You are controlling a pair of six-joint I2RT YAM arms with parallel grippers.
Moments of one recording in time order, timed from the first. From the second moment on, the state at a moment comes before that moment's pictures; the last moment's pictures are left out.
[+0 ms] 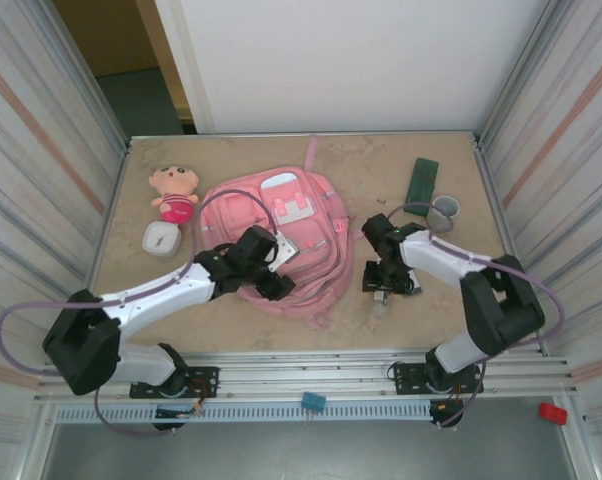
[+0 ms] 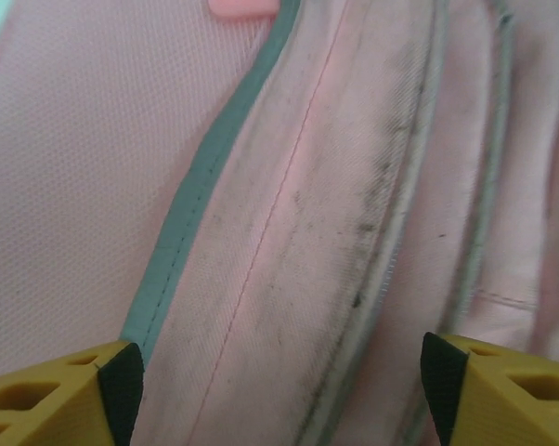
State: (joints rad) left arm -0.79 1.35 0.82 -0.42 -0.02 0.13; right arm 0.48 1.48 0.87 -0.87 -0.02 0.57
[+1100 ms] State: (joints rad) left arm -0.79 1.21 0.95 -0.33 0.03 0.05; right arm 0.57 1.02 0.65 -0.37 -0.42 0.93
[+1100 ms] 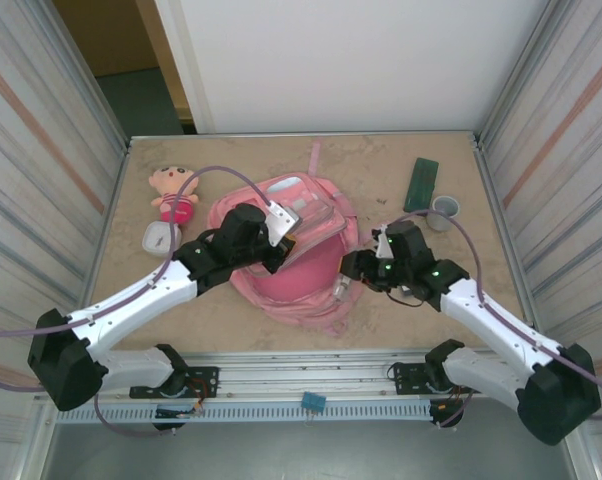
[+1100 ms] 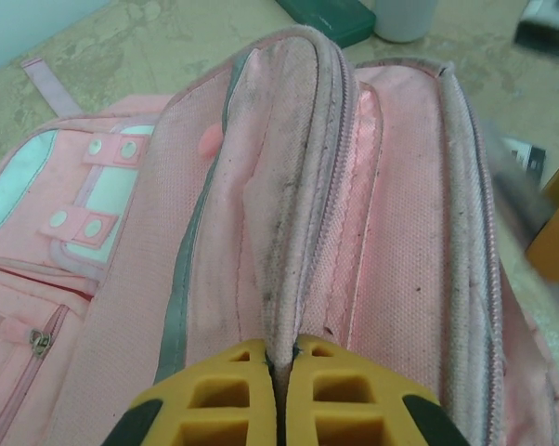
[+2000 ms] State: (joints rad) left arm -0.71 1.12 0.89 -0.25 0.08 -0.11; right arm 0.88 1.45 0.58 0.24 -0.26 1.31
